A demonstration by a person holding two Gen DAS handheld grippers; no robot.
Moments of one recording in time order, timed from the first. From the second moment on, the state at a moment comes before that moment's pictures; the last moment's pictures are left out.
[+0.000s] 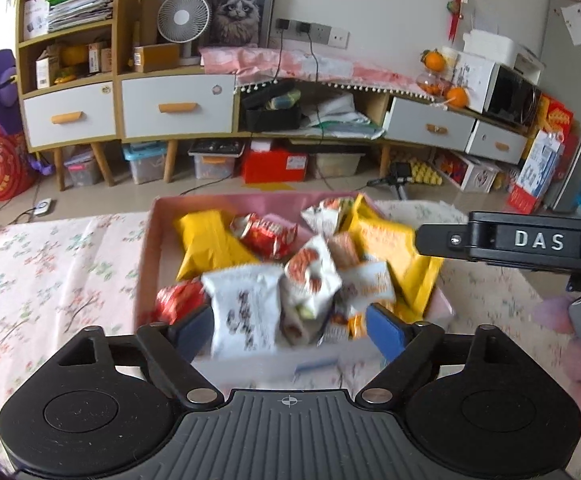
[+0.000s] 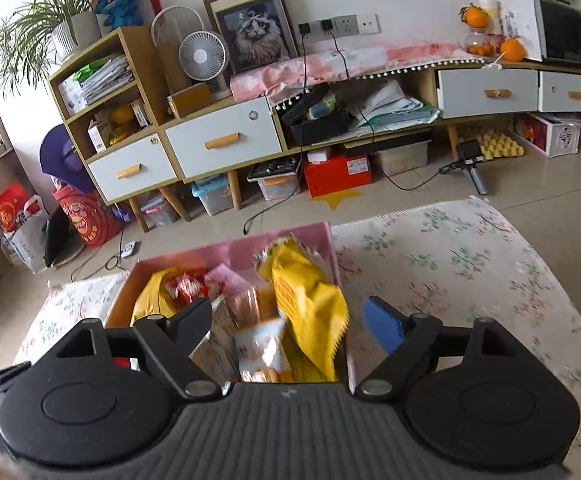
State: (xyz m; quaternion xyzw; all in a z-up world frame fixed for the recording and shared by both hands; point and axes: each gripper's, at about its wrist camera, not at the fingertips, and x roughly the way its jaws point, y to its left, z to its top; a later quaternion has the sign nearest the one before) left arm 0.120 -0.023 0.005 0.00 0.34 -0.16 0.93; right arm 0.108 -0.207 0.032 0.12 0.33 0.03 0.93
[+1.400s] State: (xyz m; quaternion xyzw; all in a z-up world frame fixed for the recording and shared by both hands) left arm 0.028 0.001 0.002 0.02 0.43 -0.01 0.90; right arm 0.022 -0.176 0.024 -0.02 0.40 0.00 0.92
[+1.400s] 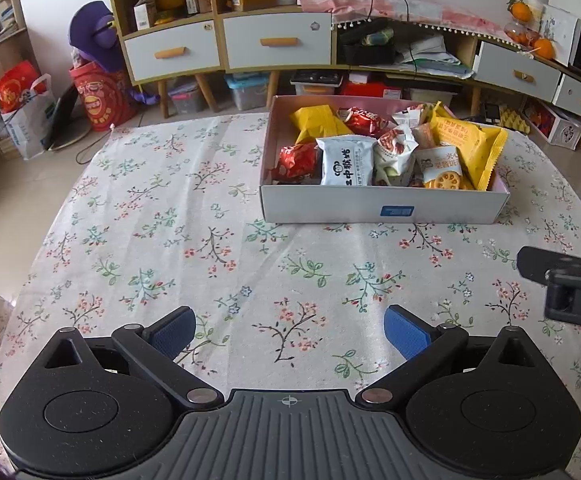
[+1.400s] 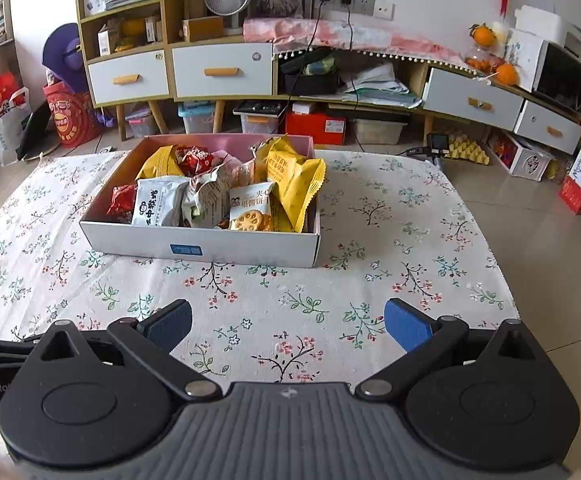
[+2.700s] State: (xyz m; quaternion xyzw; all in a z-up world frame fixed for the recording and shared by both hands) left arm 0.030 0.005 -0.001 0.01 0.44 0.00 0.90; right arm 0.025 -0.172 0.020 -0.03 0.42 0.01 0.91
